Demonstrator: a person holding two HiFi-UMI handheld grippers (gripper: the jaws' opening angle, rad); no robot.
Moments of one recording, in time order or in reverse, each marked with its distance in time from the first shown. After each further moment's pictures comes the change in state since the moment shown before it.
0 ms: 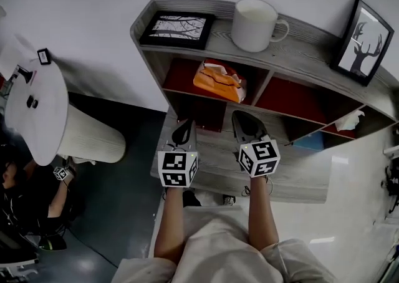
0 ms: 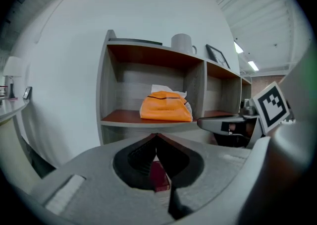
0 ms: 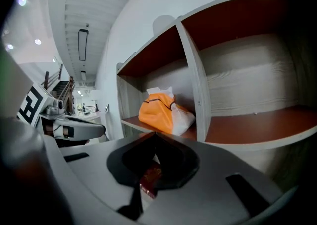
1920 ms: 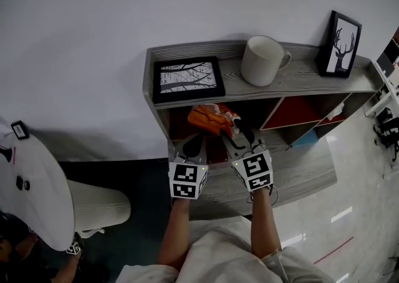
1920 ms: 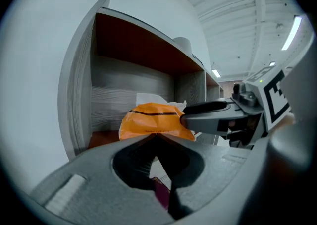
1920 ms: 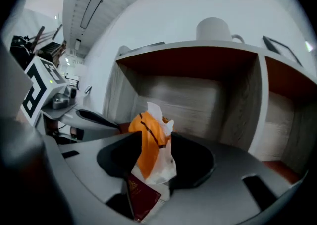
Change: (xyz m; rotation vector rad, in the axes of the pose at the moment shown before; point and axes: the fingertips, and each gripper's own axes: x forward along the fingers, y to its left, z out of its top) left arm 0.066 0.036 0.047 0.125 -0.065 -0.417; right arm 0.066 0.035 0.064 -0.279 0.032 -0.300
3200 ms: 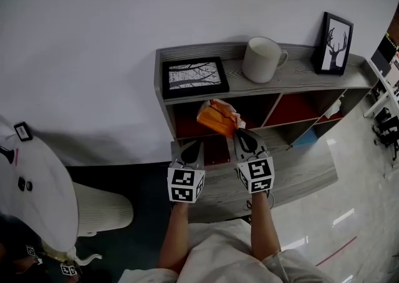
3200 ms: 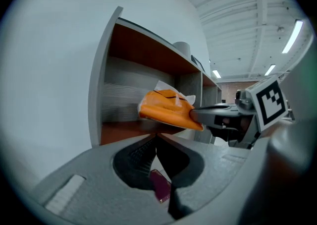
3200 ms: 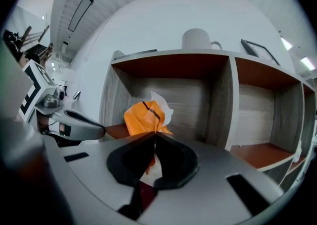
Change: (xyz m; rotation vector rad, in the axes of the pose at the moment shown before) left arm -0.034 0.007 -0.019 -0.021 0.014 -0.008; right arm -0.024 0.002 -0.015 0.093 -0.050 -0.121
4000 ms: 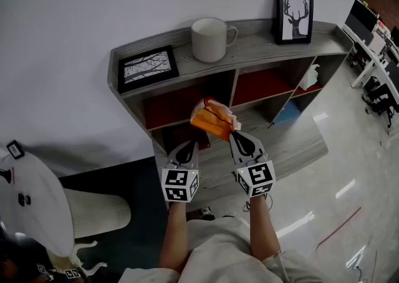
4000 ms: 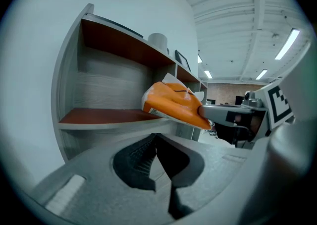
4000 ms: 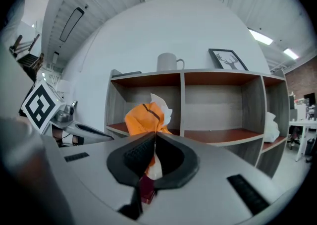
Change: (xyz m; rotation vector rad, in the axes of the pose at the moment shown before) left arm 0.002 -0.091 -0.023 -0.030 0.036 -0.108; right arm -0.104 -0.038 -0.025 0.107 -0.045 -0.065
